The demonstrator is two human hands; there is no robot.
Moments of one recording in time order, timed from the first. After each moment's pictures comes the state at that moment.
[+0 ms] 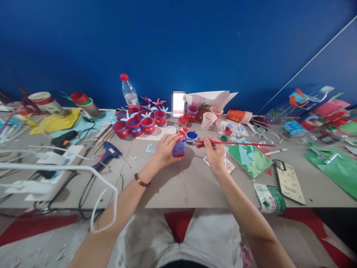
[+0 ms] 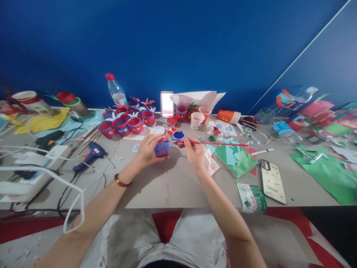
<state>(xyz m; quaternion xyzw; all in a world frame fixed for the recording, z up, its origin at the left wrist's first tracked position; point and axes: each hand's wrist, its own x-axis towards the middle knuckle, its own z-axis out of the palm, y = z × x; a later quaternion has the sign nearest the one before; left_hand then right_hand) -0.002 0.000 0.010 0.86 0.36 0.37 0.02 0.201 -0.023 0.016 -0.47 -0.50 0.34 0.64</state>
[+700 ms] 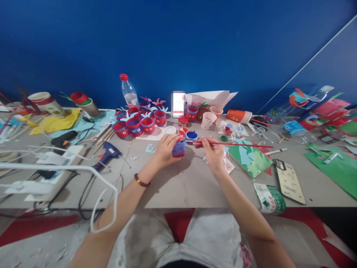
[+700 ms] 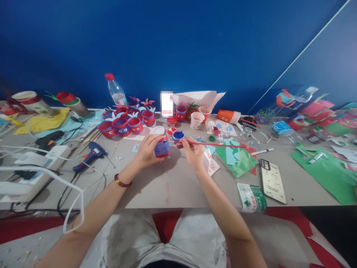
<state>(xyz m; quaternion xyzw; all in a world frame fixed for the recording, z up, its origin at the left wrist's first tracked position) -0.002 0.000 0.010 0.86 0.36 0.37 0.00 0.198 -0.026 0.020 -0.48 -0.52 0.34 0.62</state>
